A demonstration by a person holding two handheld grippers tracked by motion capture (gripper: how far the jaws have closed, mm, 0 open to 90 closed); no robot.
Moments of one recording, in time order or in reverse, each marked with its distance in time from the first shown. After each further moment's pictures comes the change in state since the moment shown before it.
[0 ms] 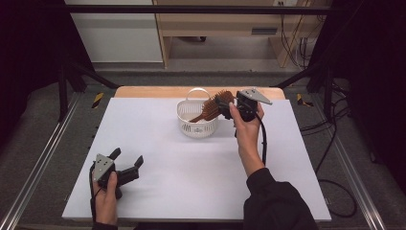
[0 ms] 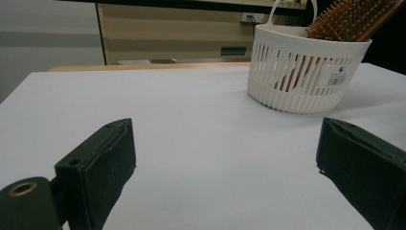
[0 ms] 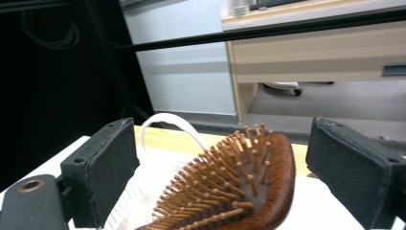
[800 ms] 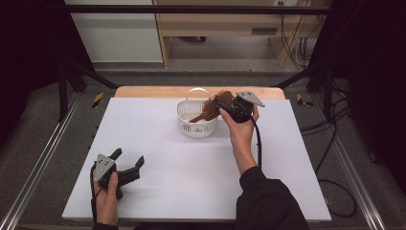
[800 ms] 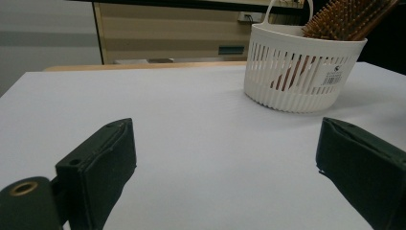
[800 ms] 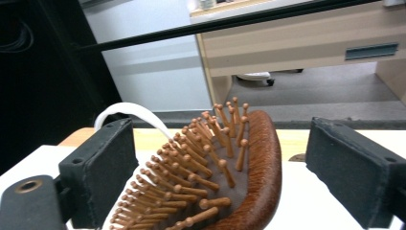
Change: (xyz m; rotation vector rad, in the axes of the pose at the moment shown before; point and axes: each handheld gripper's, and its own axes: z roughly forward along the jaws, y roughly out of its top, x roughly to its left) left arm -0.003 0.000 0.001 0.005 -0.013 0.000; right arm -0.003 -0.021 0.024 0.007 -0.130 0.052
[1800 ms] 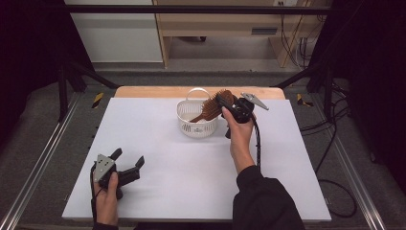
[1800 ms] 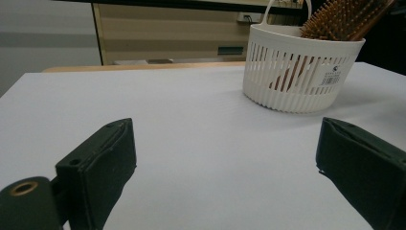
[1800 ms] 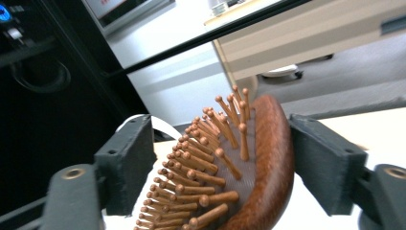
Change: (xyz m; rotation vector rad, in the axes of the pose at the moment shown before) left arm -0.001 0.000 0.000 -0.002 -0.003 0.004; right arm -0.010 -0.011 0.008 -0.035 0.094 0.192
